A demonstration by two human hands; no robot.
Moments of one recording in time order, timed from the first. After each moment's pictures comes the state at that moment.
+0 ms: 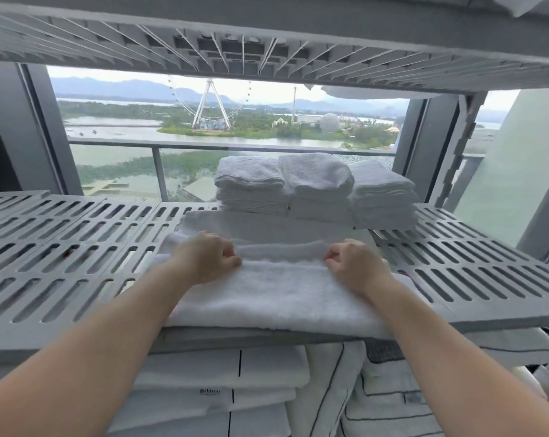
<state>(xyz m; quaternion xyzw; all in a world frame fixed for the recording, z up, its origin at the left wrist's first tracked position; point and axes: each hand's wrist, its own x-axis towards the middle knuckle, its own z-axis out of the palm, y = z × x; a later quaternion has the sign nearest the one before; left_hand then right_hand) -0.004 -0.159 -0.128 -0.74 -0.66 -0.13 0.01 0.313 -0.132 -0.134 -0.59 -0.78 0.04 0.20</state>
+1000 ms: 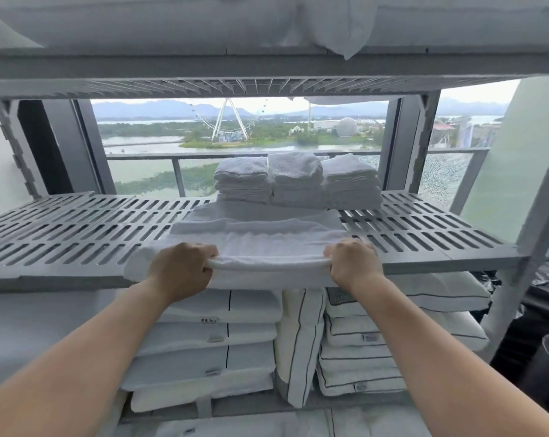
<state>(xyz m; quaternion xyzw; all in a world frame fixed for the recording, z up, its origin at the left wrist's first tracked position) 0.056 -0.362 -0.125 -0.74 -0.62 -0.18 0.19 0.384 -0.291 -0.130 -0.60 -0.78 -0.10 0.14</state>
